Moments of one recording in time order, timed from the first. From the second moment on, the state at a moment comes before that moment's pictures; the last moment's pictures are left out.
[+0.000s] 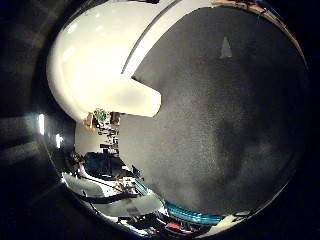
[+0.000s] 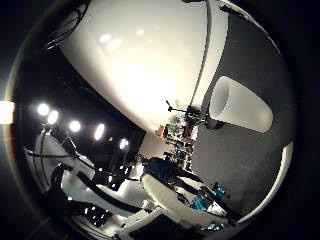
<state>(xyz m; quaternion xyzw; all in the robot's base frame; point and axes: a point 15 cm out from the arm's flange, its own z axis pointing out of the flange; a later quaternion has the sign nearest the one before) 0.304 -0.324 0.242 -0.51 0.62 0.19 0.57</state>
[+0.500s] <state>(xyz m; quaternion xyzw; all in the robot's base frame) 0.339 -0.302 0.222 -0.49 0.61 0.23 0.58</state>
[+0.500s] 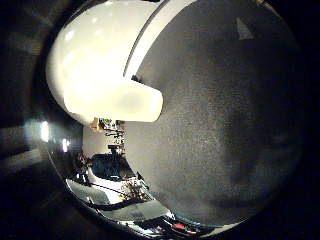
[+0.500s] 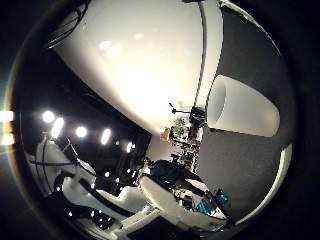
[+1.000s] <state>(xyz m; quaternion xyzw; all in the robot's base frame) 0.377 -0.266 0.220 -0.52 0.59 0.26 0.57</state>
